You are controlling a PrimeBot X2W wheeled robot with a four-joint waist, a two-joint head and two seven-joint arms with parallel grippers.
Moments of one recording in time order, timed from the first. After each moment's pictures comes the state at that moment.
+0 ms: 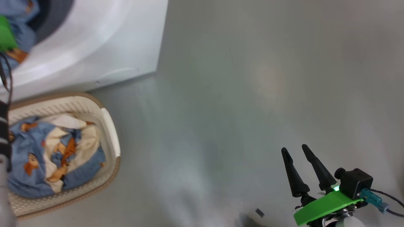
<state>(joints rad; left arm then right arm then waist) -1.09 0.29 -0.08 0.76 -0.02 0.23 -0.26 -0.10 -0.10 0.12 0.20 0.39 0.13 -0.25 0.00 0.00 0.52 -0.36</state>
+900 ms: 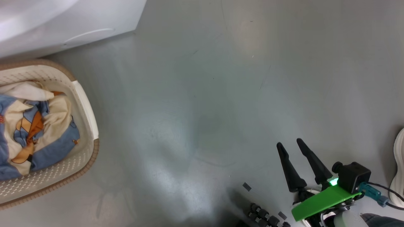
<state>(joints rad) -1.39 0.37 -0.16 0.70 0.03 0.27 -0.26 -0.13 -0.13 0.18 0.19 0.45 0.13 -0.25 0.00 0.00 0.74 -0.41</state>
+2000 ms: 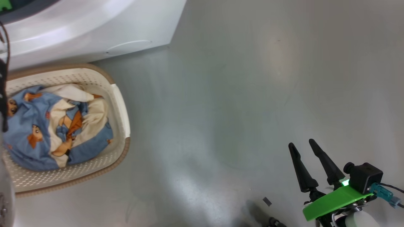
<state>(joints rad) -1.45 0.23 -0.17 1.24 -0.07 0.32 -0.24 -0.12 -0.18 0.15 0.19 0.45 0.13 -0.25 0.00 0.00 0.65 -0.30</state>
